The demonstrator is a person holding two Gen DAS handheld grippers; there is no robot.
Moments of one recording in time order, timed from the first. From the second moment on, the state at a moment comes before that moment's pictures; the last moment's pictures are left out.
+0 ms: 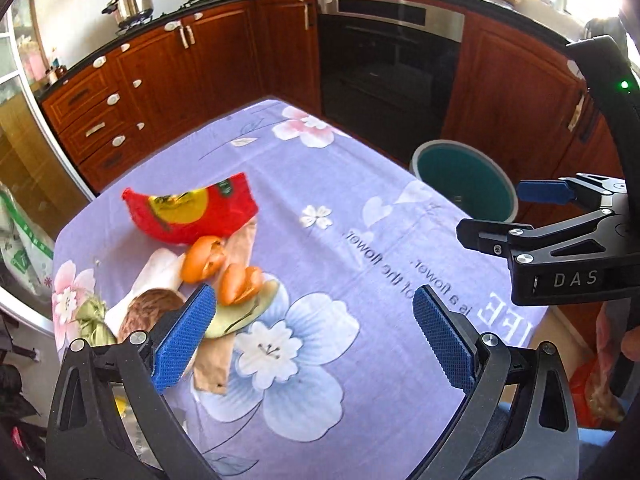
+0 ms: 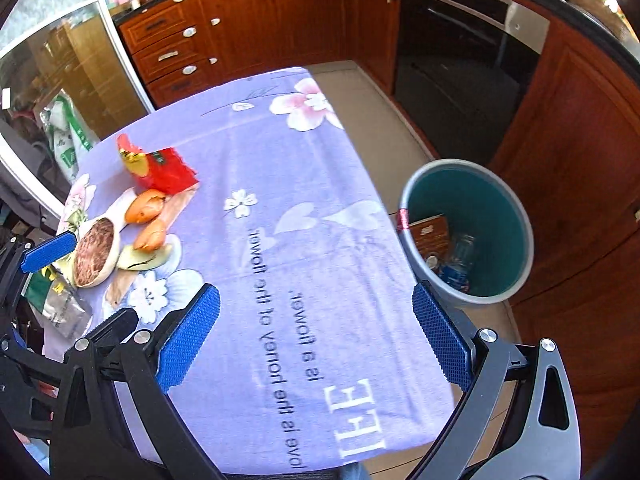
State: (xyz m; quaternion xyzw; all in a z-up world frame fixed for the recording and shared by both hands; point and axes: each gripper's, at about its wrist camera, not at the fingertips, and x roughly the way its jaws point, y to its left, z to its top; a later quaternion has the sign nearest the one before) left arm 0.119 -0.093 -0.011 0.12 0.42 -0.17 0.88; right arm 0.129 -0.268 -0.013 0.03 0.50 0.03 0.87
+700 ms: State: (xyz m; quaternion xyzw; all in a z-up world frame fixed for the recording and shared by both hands) left arm 0.044 0.121 -0.050 0.03 0.44 -0.01 0.90; right arm 0.116 -0.094 -0.031 -0.06 0.53 0.16 0.83
